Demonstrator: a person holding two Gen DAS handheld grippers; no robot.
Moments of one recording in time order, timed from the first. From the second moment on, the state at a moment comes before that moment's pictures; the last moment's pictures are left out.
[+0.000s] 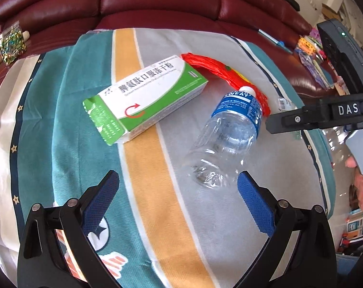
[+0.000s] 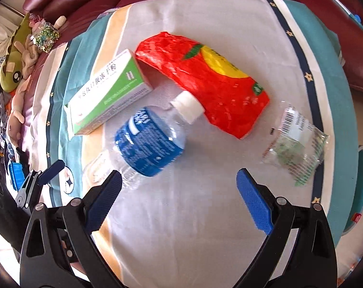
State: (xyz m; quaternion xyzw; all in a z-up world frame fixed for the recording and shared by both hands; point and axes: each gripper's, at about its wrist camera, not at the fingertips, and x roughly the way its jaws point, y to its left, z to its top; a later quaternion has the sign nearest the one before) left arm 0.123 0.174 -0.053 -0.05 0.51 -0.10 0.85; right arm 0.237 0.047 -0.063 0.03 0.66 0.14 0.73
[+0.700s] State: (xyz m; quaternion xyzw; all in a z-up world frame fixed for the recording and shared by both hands) left arm 0.197 0.203 -0.055 0.03 0.51 -0.12 0.85; right arm 0.239 0.070 -0.083 -0.04 0.68 0.16 0.72
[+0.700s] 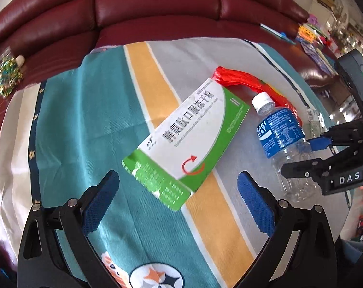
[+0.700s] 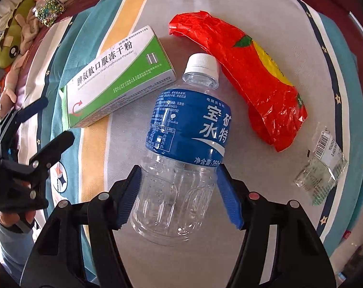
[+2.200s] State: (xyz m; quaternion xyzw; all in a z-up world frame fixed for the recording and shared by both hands) left arm 0.196 0.148 -0.092 0.05 0.54 -0.11 0.84; right arm 0.226 0.025 -0.085 0.00 0.66 0.17 0.73
